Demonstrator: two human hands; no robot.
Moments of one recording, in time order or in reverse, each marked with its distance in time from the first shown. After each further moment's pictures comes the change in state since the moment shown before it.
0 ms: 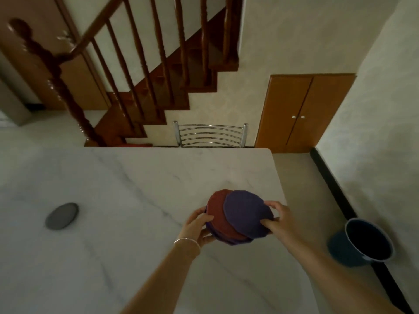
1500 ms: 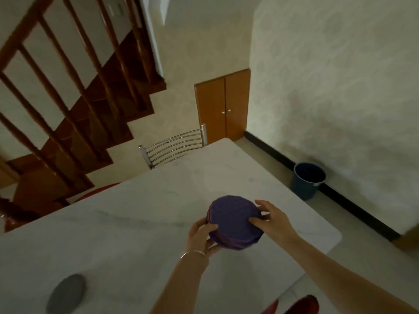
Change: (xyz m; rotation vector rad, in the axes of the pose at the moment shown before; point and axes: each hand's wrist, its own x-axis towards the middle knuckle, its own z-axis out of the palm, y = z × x) left_hand -0.055 0.042 -0.129 0.262 -0.280 -0.152; right_hand -0.166 -0.069 0.147 -0.004 0.376 0.190
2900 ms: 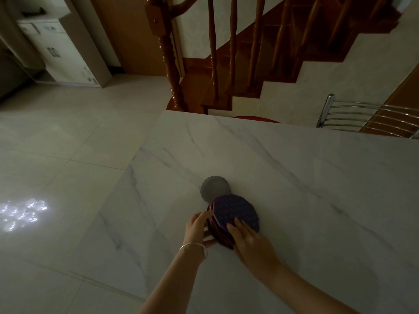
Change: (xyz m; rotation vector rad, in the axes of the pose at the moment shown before) left_hand -0.082 -0.022 -0.361 -0.381 0.660 0.086; right_hand -0.129 -0.095 0.384 -0.861 -0.618 -1.145
